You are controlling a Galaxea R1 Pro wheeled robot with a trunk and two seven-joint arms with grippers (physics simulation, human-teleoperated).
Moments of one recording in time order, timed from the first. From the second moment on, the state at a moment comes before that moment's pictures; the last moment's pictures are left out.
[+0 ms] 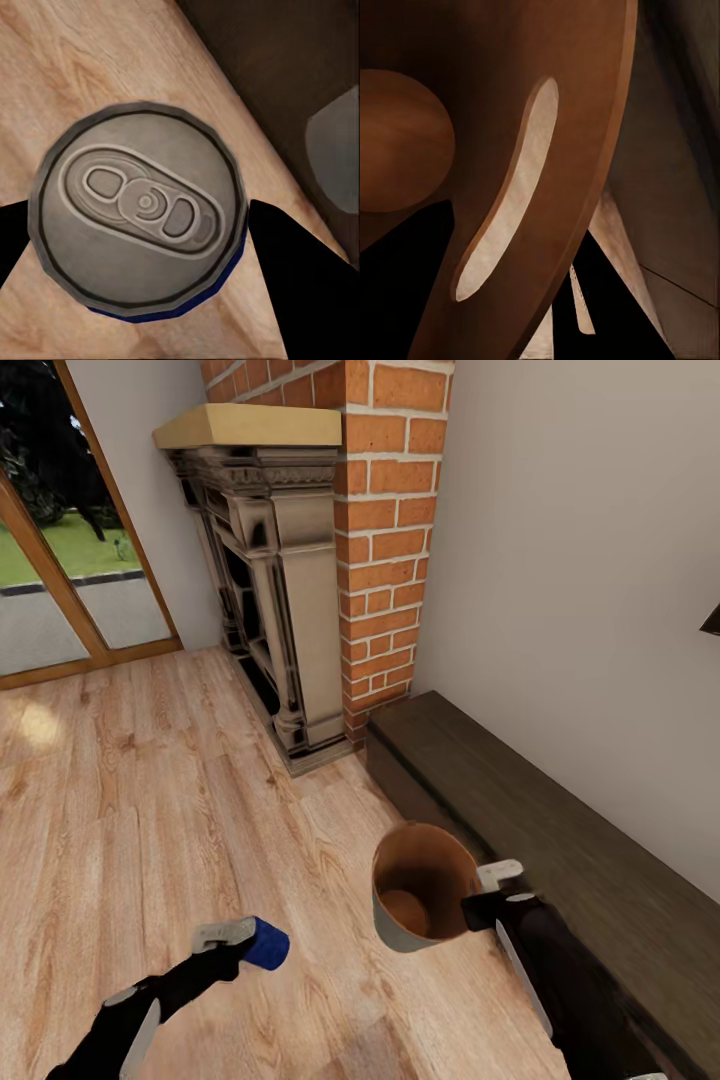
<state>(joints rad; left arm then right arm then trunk) -0.37 0.08 0.27 -0.77 0.02 0.14 -0.69 -0.40 -0.06 0.15 -1.34 0.09 0.91 0.01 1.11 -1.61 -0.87</state>
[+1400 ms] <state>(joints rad) -0.37 0.12 0.34 -0.91 0.02 0.39 -0.90 -0.40 -0.01 0.16 -1.26 0.09 0.84 0.01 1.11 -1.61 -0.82</state>
